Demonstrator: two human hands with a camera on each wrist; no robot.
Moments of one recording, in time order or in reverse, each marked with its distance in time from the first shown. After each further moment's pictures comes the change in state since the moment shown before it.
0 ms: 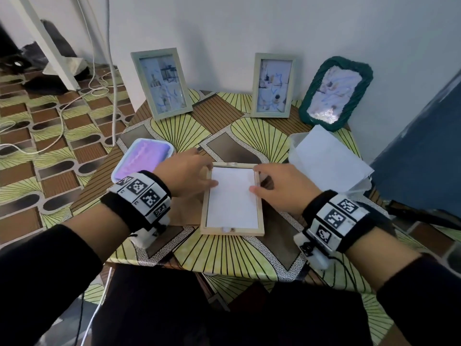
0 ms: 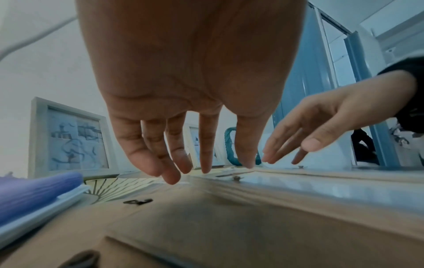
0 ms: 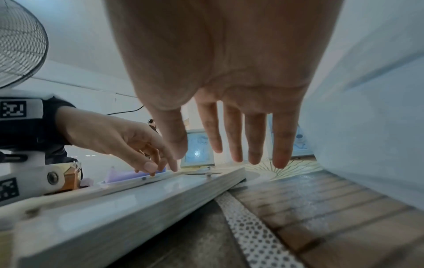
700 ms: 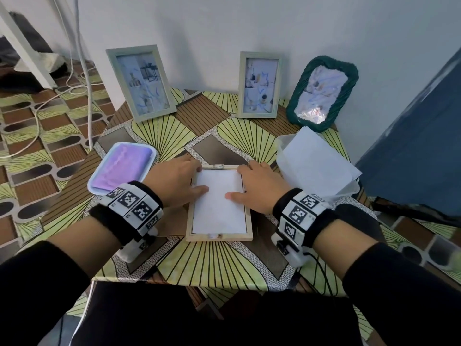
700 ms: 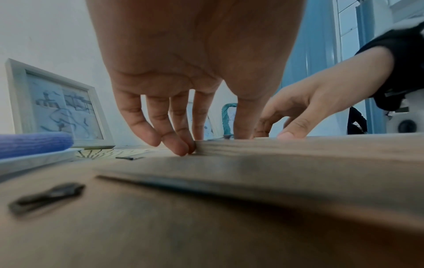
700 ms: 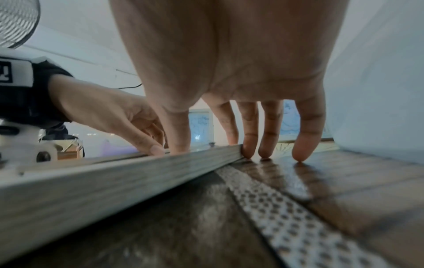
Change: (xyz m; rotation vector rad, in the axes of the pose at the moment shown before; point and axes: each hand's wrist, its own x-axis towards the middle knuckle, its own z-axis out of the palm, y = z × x) left_hand 0.016 0.002 0.017 0.060 0.030 0.037; right_hand 0.031 -0.006 0.016 -0.272 -0.129 0.149
